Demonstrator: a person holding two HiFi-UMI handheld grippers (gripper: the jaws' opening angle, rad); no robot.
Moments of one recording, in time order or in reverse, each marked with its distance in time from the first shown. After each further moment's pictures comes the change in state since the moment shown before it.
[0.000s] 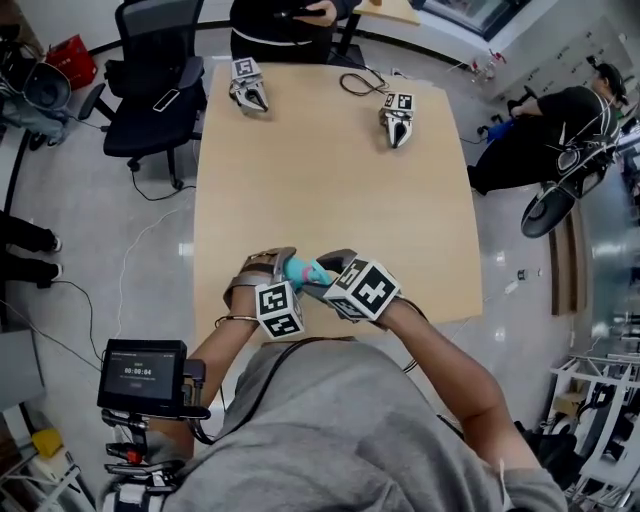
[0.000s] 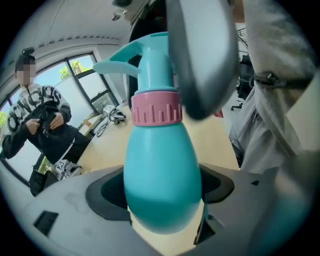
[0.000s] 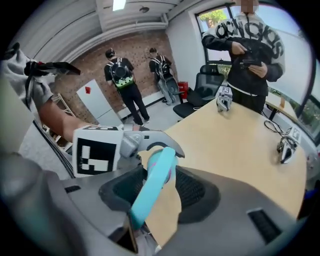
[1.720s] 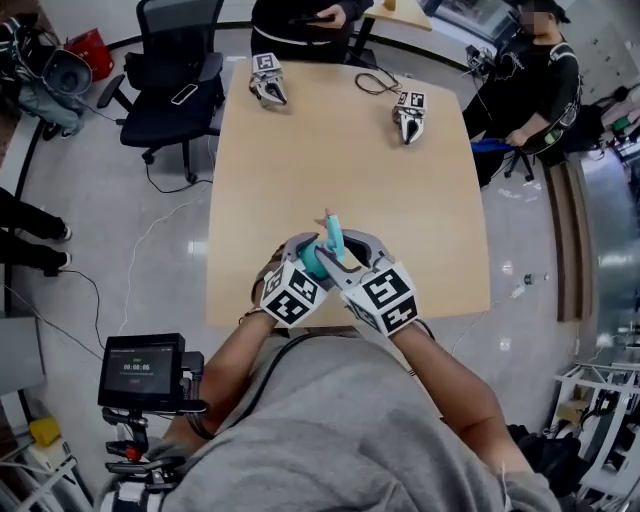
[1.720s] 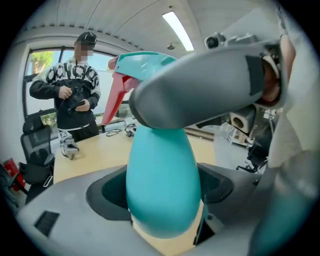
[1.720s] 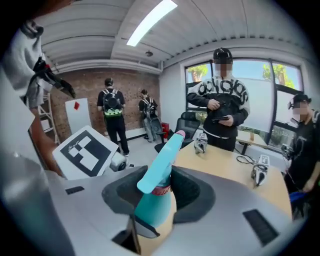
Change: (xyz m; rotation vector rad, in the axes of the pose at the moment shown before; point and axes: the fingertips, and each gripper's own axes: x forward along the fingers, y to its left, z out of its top) left arm -0.069 0.000 0.066 -0.494 -0.363 -0.008; right arm -0.071 0.028 0.054 -0.044 -0.481 -0.303
